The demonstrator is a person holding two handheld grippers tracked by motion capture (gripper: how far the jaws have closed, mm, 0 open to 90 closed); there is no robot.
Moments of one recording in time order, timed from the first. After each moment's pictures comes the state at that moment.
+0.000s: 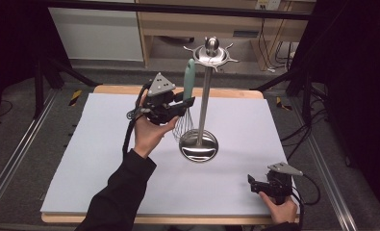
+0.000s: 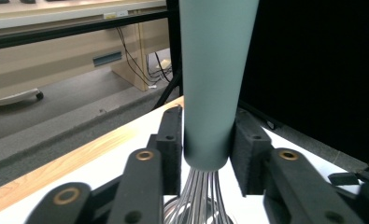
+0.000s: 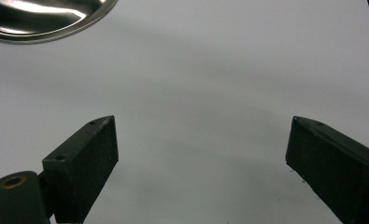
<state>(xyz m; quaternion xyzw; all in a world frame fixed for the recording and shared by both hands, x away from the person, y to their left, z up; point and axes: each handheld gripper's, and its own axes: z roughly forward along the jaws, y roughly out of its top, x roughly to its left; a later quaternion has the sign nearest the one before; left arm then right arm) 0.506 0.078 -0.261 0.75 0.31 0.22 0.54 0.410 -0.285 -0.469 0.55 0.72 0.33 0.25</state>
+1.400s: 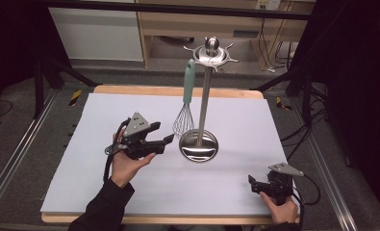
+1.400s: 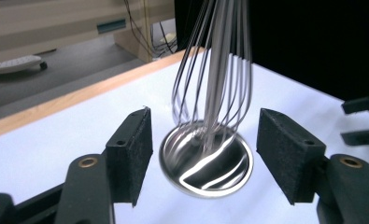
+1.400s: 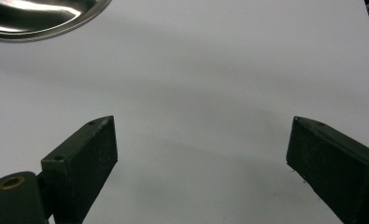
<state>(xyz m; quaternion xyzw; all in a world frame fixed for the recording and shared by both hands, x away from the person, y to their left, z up) 0.466 0.137 -0.348 0.77 0.32 0.21 0.51 0.410 -0.287 -0.470 0.56 0.72 0.33 0.25</state>
